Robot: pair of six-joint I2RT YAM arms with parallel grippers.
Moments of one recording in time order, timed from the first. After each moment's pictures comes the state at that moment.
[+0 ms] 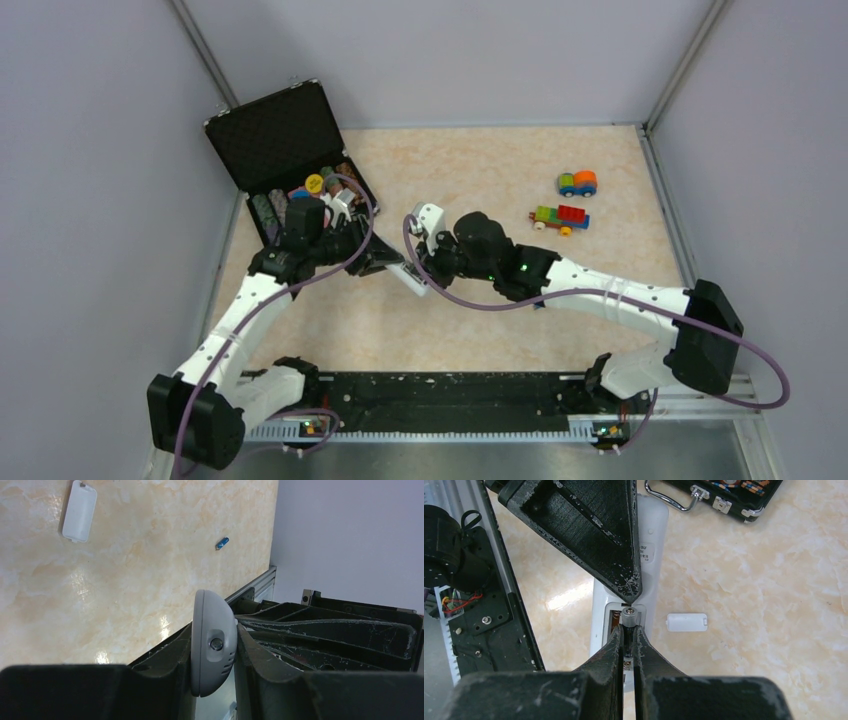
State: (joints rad) left arm -0.28 1.03 0.83 -0.46 0.68 -0.85; right arm 1.03 1.37 1.03 -0.09 -0.12 0.00
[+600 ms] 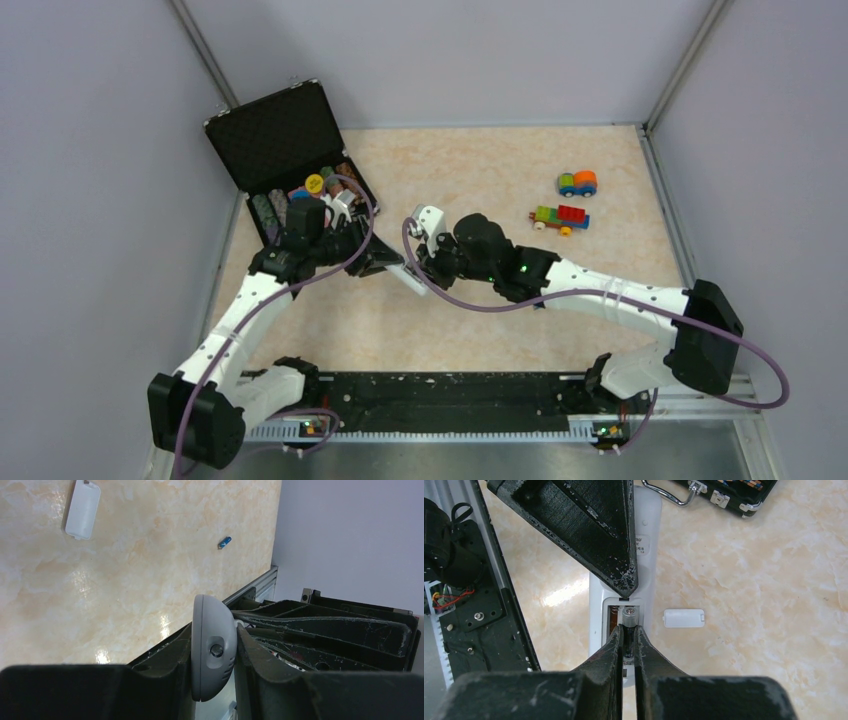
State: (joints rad) left arm -0.28 1.04 0.83 -0.47 0.68 -0.85; right arm 1.03 1.37 1.02 -0.10 -0.11 -0.02
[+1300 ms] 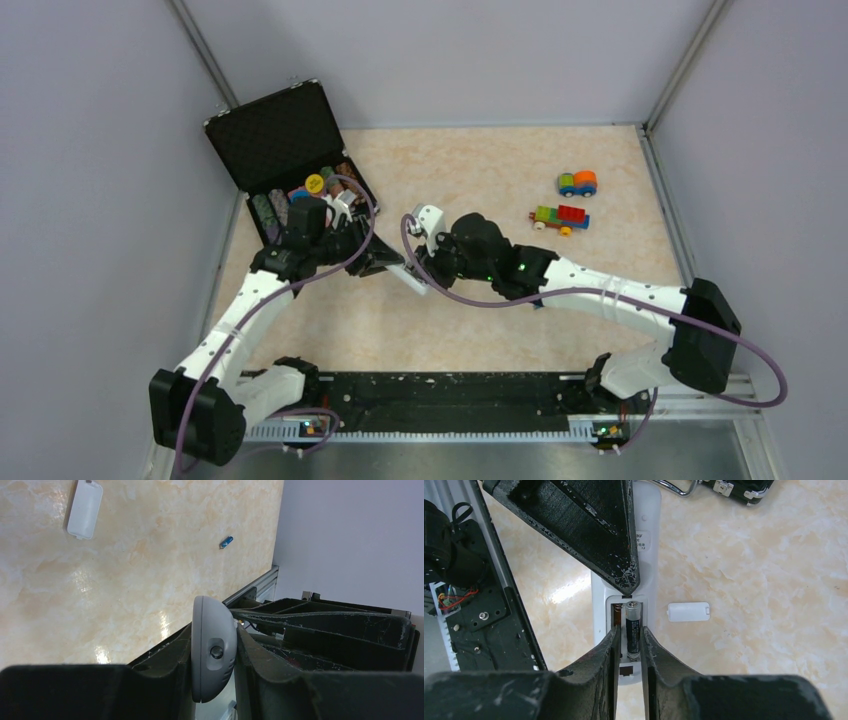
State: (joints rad) left arm -0.28 1.05 0.83 -0.47 0.68 -0.85; right arm 1.03 1.38 1.04 -0.13 -0.11 0.02
